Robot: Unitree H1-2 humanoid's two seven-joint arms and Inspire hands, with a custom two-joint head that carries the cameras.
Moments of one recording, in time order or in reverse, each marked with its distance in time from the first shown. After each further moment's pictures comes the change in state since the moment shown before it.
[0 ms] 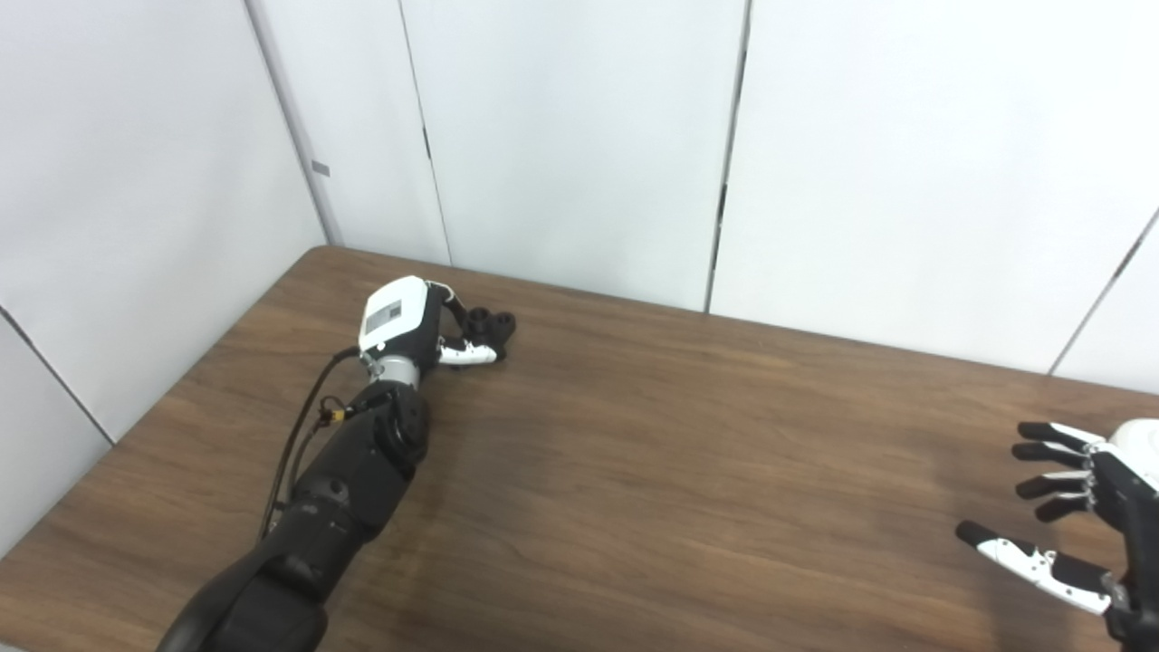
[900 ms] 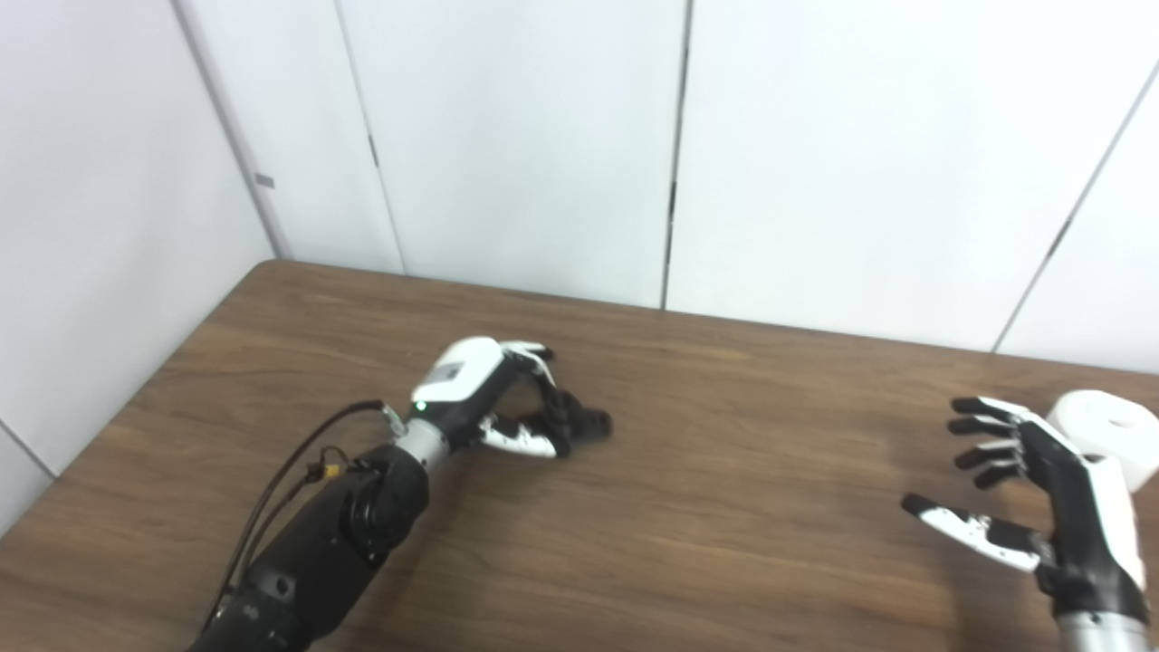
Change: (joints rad) left arm 0.174 -0.004 -0.195 -0.410 -0.050 -0.299 -0.316; right arm -0.044 -0.001 0.008 0.099 -0.035 -0.094 -0.047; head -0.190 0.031
